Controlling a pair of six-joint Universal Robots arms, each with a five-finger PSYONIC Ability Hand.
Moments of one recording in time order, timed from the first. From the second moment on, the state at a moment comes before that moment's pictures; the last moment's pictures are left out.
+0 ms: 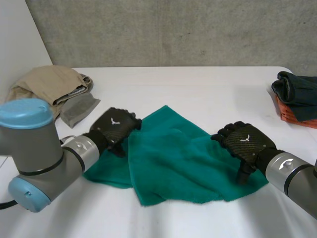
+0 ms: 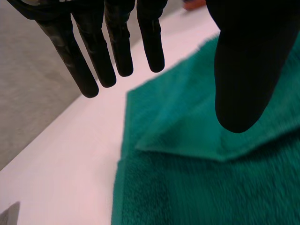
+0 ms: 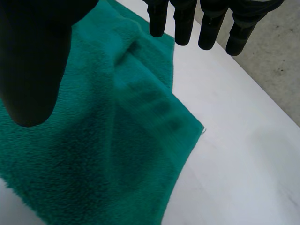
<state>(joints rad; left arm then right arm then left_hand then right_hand) 4.31 -2.00 -1.64 3.32 -1.22 3.66 1.81 -1.37 1.86 0.00 1.21 2.50 0.51 0.51 0.51 0.51 0.34 0.23 0.22 0.22 0.22 0.05</state>
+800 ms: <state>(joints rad) 4.25 -2.13 -1.52 3.28 -1.12 3.72 1.80 -1.24 1.91 -0.09 1.33 2.52 1.16 1.19 1.19 1.20 0.98 0.23 0.22 0.22 0.22 0.05</state>
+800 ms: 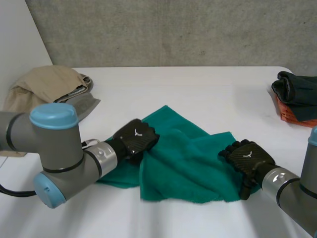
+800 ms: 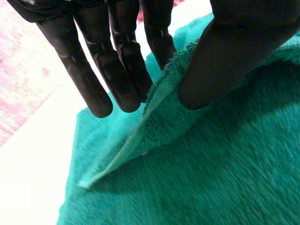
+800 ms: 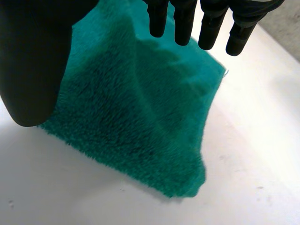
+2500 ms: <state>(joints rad) 4.19 -1.43 -1.54 3.36 -1.45 3.45 1.88 -1.26 1.42 -0.14 1.41 2.84 1.16 1.20 1.19 1.20 0.98 1.13 1.18 1.19 1.20 0.99</state>
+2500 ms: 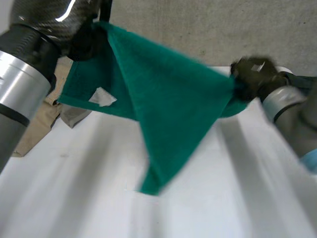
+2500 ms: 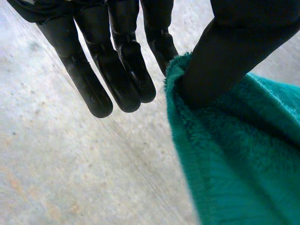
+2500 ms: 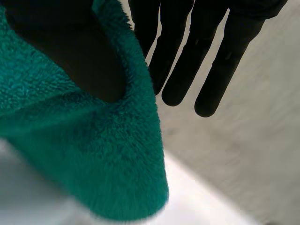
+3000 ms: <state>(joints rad) 4.19 -1.52 -1.77 3.36 -1.45 3.46 2.07 -0.82 1.12 -0.15 1.37 2.77 1.16 1.20 1.19 1.20 0.98 0.23 0.24 0.25 0.25 0.06</state>
